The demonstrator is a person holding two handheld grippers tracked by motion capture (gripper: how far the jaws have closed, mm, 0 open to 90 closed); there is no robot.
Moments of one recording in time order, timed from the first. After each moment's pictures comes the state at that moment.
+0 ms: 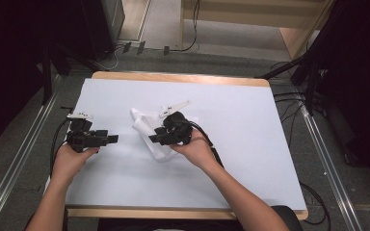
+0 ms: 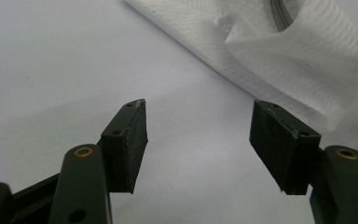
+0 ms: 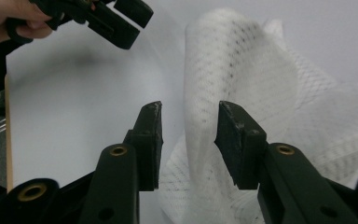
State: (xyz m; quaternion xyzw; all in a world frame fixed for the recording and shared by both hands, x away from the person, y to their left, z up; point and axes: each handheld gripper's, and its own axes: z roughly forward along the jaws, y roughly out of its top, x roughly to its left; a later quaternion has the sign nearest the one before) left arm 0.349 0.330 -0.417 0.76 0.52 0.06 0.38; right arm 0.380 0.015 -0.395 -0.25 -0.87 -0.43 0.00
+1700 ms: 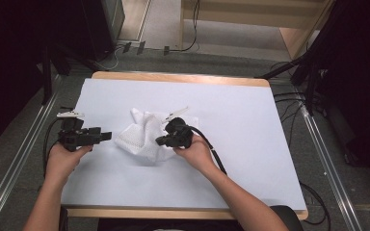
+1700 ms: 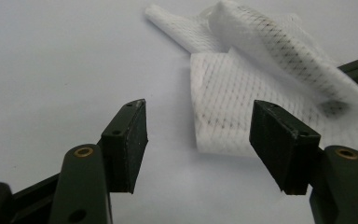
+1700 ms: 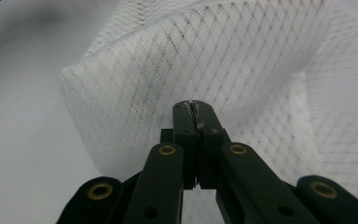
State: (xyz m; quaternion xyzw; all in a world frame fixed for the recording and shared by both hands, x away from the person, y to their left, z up) left arm 0.344 0.344 -0.407 0.75 0.53 0.08 0.39; right arm 0.390 0.014 -0.435 -0.28 -0.88 -0.39 0.03
